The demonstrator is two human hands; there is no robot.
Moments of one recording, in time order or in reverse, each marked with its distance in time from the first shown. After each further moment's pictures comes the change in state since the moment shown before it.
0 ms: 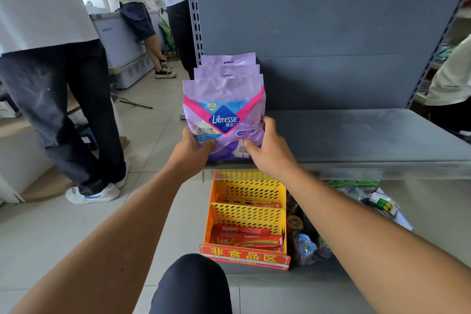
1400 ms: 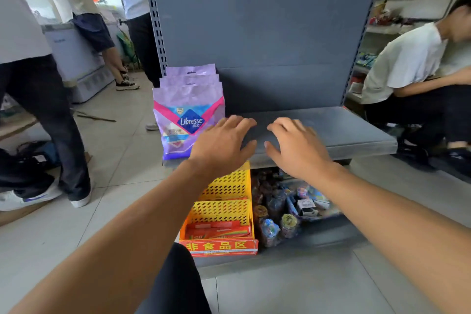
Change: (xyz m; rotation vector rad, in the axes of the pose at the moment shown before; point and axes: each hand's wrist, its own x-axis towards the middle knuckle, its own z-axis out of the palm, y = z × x) left_hand -0.094 0.093 0.051 0.694 0.005 0.878; right_hand -0.096 -0.015 -0.125 -0.941 0.130 -0.223
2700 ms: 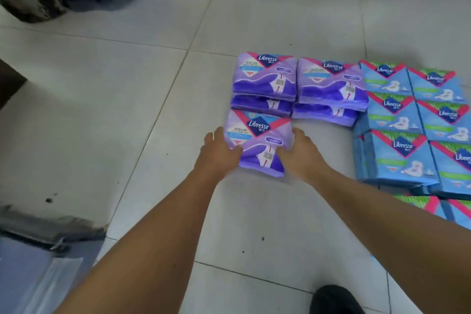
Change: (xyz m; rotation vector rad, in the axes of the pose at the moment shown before) left_hand 0.039 0.614 0.696 -0.552 -1.102 0.211; right_hand -0.561 0.541 0.298 0.601 0.006 1.933
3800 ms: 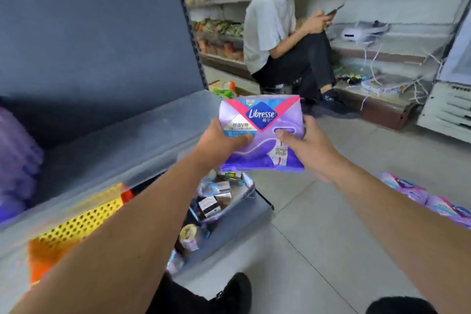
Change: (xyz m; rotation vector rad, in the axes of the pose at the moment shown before) left_hand -0.444 -0.021 -0.369 -0.442 0.632 0.042; right_hand -0.411 -0.297 -0.050 0.414 -0.453 -0.780
